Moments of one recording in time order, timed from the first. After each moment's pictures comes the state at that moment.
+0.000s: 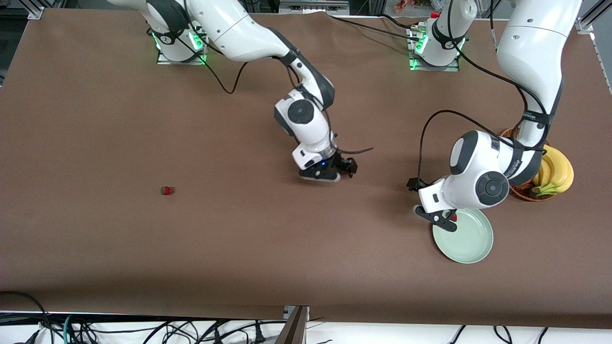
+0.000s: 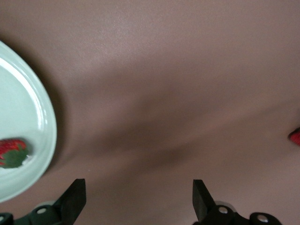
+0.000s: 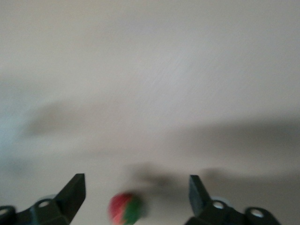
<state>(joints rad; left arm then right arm) 0.01 0.65 -0.27 -1.58 0.05 2.01 0.12 0.80 0.96 -0.04 -1.24 0.23 2.52 0.83</state>
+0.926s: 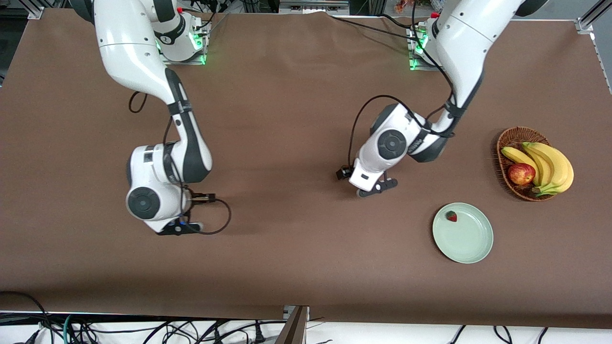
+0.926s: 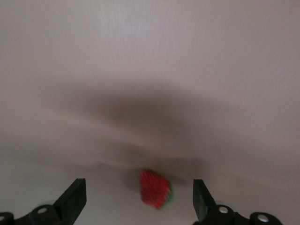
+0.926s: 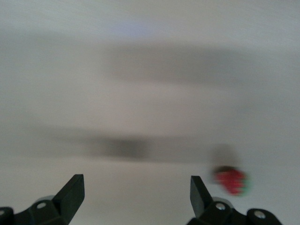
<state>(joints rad) -0.25 0.66 -0.35 -1.77 0.05 2.34 -0.99 0.47 0.84 -0.36 -1.36 0.23 1.88 0.00</state>
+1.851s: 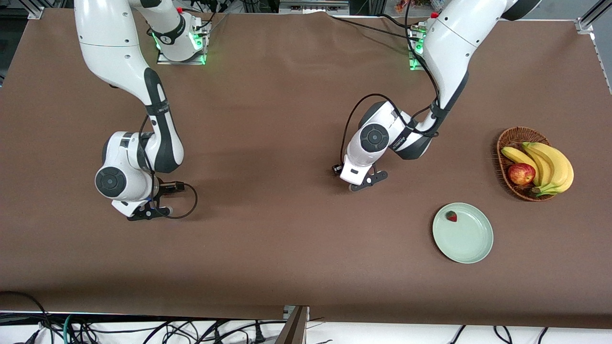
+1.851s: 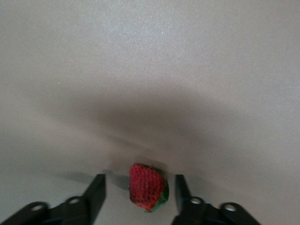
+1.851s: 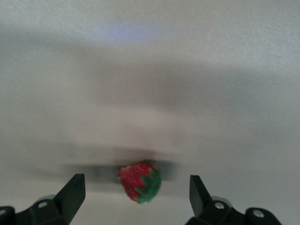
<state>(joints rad) -0.28 0.69 -0.34 -1.78 0.10 2.38 -1.07 0.47 0.71 -0.43 -1.74 0.23 2.20 -0.22</state>
